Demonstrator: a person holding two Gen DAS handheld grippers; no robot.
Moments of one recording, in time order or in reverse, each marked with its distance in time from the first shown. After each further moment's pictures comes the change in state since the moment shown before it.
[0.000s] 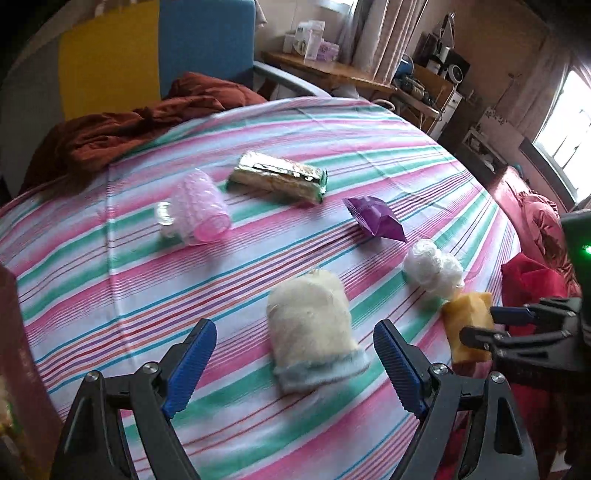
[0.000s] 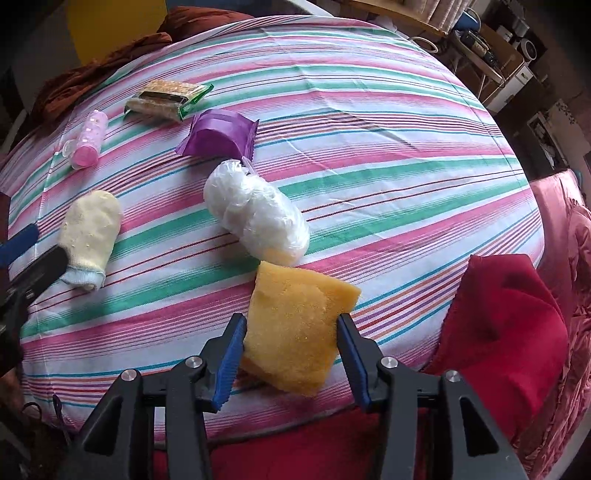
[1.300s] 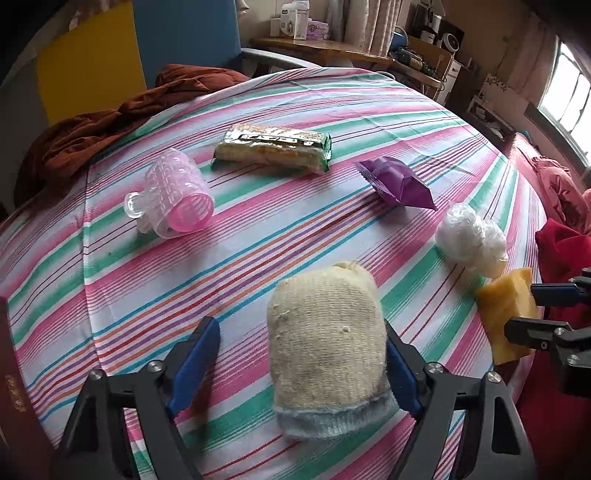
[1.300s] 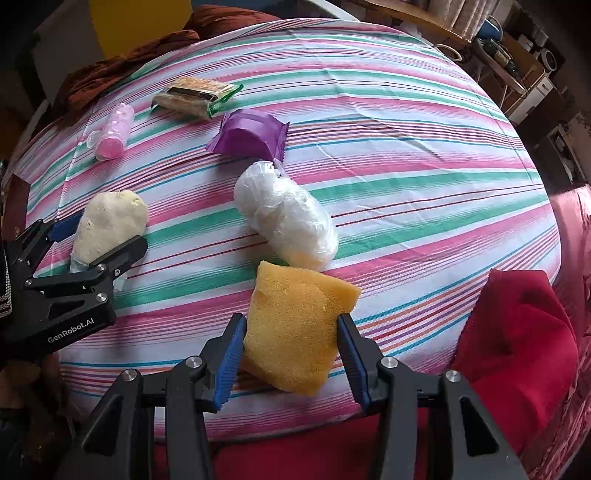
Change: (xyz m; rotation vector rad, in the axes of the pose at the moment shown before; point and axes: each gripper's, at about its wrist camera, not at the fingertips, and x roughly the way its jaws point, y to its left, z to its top) left arm 0.041 -0.003 -0.002 0.099 0.045 0.084; right arm -0.011 -0.014 -0.010 -0.066 -0.010 0.081
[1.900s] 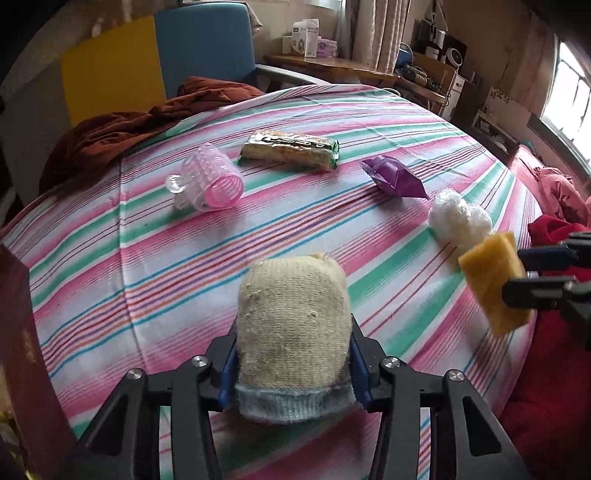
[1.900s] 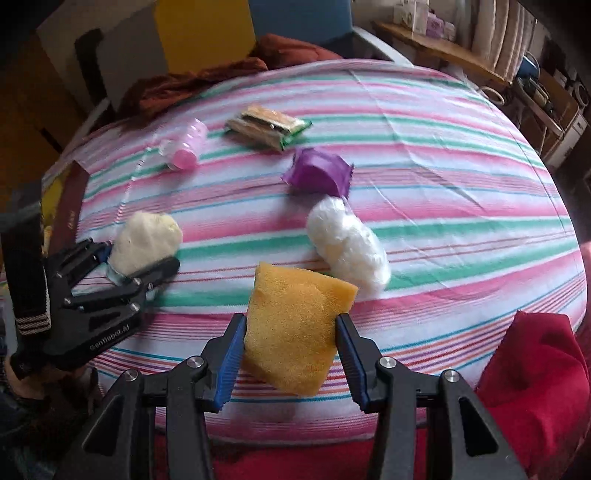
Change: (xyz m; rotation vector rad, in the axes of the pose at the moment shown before) left arm -0.030 0.004 -0.040 -0.024 -0.078 0.034; right arm -0.017 0.012 -0.003 -0.128 -0.169 0.161
